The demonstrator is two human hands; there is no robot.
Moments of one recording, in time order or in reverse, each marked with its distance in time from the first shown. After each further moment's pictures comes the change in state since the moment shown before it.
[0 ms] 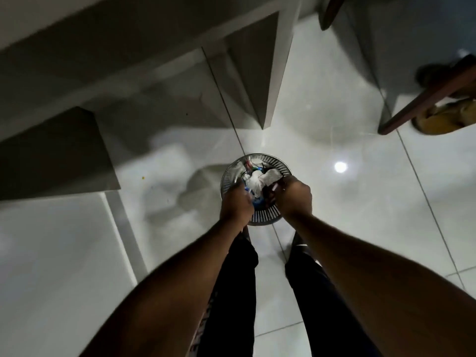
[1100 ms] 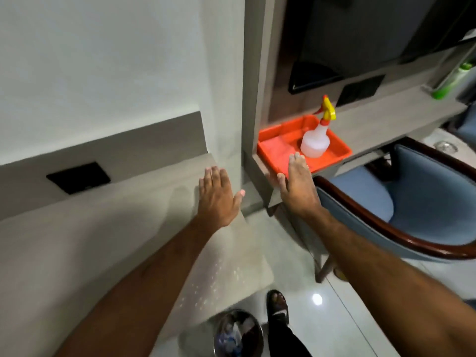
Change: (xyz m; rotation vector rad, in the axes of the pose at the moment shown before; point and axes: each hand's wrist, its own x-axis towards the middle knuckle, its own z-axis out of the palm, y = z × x) left_hand -0.059 0.350 -0.478 0.407 0.534 0.524; right_hand -0.053 -0.345 -0.502 -0.168 0.534 -0.620
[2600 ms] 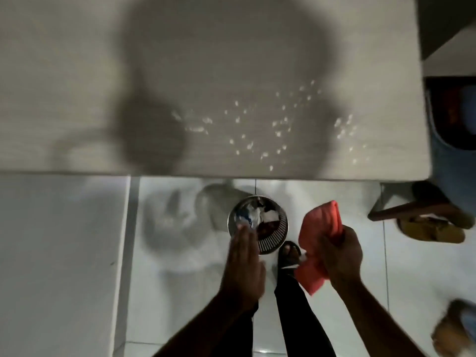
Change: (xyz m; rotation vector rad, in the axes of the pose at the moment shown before) left_hand -0.396 0.016 0.360 -0.324 -0.225 -0.369; right_hand -0.317 0.161 0.283 0.377 -0.437 0.681
